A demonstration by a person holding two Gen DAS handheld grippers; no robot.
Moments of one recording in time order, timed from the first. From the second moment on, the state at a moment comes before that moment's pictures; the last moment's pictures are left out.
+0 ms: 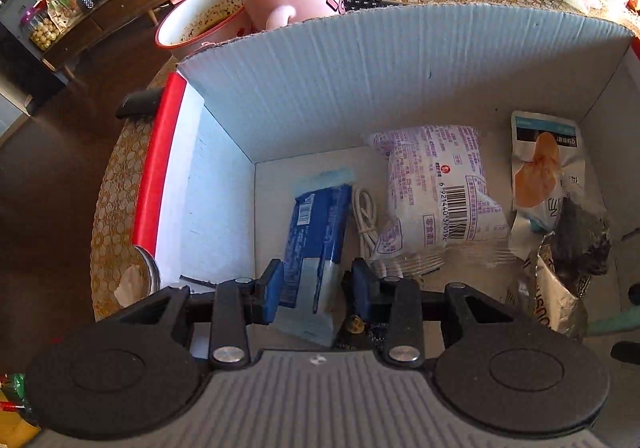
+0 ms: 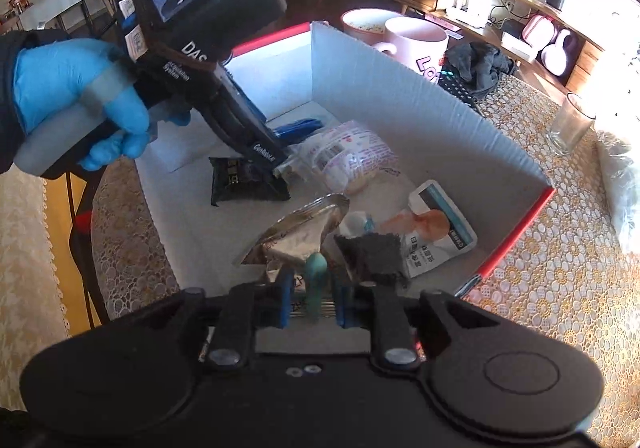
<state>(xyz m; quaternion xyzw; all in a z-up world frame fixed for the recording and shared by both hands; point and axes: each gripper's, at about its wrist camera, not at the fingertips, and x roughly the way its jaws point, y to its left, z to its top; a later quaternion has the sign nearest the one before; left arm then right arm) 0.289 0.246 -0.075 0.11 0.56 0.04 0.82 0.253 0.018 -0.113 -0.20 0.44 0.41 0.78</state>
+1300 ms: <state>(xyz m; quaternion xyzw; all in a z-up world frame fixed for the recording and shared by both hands) 0.222 0.199 -0.005 0.10 0.51 0.04 0.86 0.213 -0.046 -0.059 -0.12 0.38 0.41 0.82</state>
